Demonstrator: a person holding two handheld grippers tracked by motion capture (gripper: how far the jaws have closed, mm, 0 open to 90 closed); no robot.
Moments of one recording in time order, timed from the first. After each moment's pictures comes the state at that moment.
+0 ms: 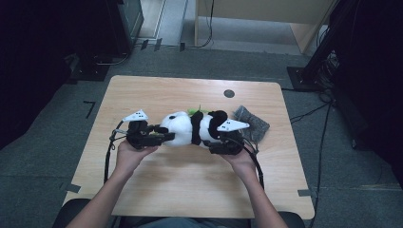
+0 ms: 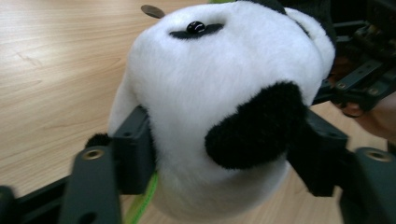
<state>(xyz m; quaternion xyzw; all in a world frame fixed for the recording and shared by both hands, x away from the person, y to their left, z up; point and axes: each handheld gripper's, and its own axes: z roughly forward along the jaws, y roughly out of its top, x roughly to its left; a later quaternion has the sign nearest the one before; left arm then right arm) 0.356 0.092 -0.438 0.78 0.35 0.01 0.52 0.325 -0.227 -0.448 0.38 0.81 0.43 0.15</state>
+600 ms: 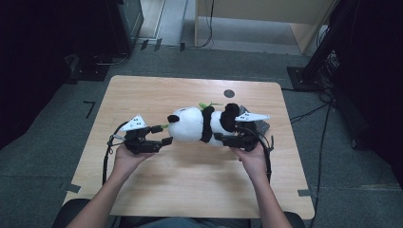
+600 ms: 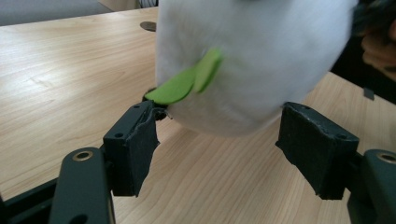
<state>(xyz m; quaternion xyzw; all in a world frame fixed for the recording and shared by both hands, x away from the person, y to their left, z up) 0.342 0.096 -0.450 0.79 0.30 0.06 0.53 0.322 -0.265 -0.415 0.45 0.76 0.46 0.10</state>
